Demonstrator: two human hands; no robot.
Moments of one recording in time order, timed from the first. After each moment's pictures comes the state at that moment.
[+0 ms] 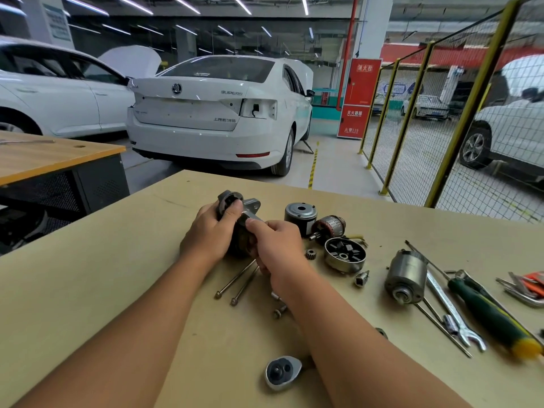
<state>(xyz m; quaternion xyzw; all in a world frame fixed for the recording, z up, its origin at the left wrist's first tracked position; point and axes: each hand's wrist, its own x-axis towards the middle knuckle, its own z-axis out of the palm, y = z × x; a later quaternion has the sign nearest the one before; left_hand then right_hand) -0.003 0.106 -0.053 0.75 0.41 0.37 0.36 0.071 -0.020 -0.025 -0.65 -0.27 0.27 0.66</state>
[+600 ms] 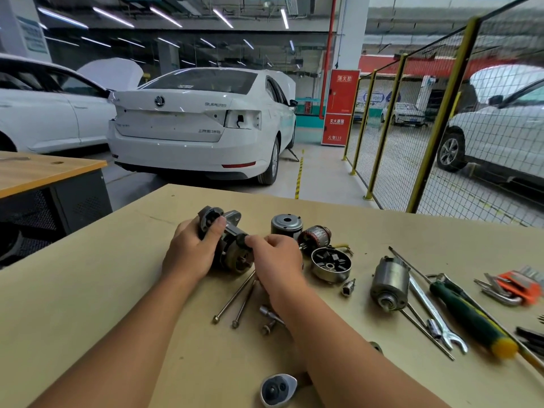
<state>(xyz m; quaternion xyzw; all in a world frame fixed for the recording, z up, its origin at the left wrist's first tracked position) -0.010 0.111 -0.054 0.76 0.38 0.40 0.35 0.080 -0.034 -0.026 -0.71 -0.25 0.19 0.63</state>
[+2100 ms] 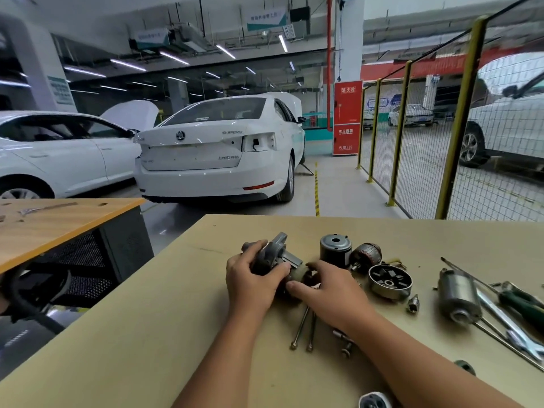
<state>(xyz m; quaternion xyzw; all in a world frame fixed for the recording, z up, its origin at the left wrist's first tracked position) -0.025 0.095 -0.047 0.69 0.32 0.48 0.44 0.068 -0.043 -0.028 -0.84 -0.40 0.03 0.37</state>
